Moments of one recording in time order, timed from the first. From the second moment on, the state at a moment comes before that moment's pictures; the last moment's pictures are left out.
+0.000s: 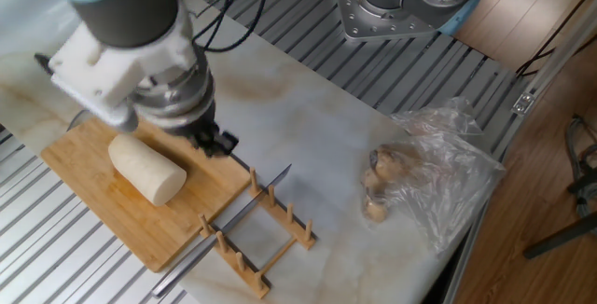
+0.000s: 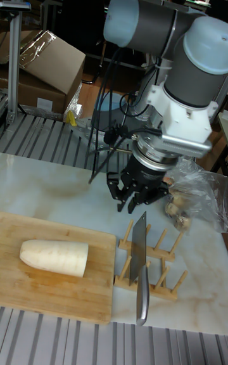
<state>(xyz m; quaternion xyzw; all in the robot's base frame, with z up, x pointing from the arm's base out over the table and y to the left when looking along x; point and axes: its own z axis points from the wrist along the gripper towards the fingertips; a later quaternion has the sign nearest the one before) 0.629 0.052 0.179 0.02 -1.00 0.02 0.05</state>
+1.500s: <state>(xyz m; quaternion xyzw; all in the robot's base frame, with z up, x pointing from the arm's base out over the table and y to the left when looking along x) 0.683 0.106 0.134 -0.02 -1.00 0.03 0.03</state>
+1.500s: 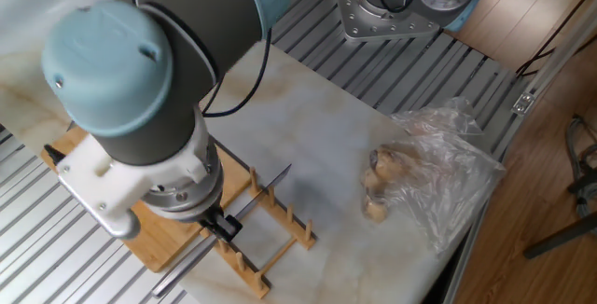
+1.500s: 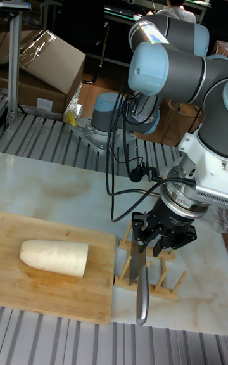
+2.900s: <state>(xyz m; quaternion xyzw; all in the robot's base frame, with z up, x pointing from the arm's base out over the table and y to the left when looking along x) 0.651 0.116 0.094 -0.01 -1.00 0.05 0.02</state>
